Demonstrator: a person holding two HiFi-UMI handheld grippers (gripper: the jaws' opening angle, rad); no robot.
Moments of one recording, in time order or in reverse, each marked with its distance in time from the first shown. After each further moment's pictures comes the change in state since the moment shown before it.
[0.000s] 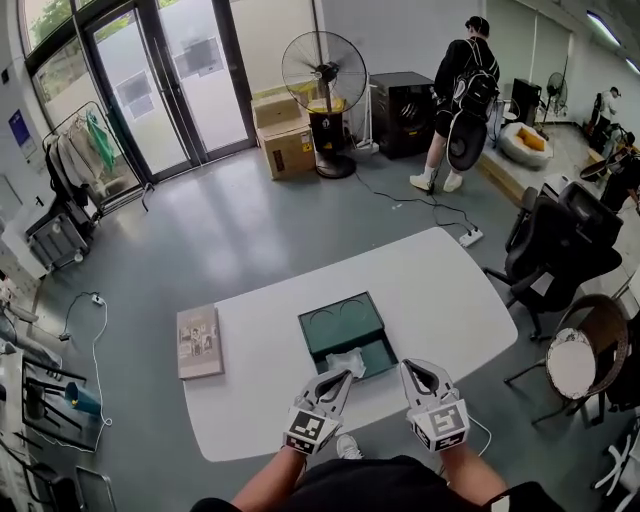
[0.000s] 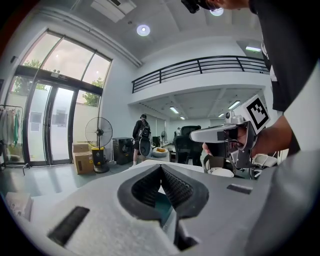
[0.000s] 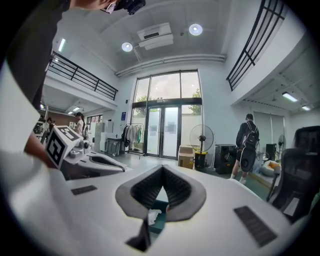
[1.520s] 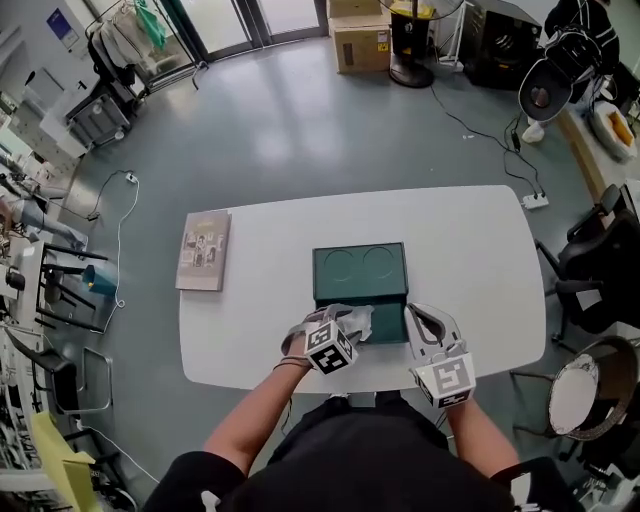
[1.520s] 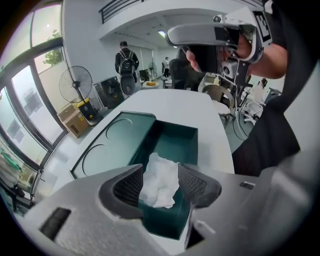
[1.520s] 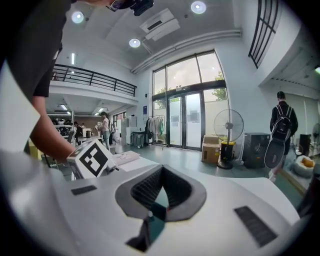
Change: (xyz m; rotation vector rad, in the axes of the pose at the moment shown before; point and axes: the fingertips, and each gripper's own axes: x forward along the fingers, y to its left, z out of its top) left arm 0.098 0.042 -0.187 0.129 0.841 -0.127; right arm 0.130 -0.047 -0.044 -0.013 0.094 0.337
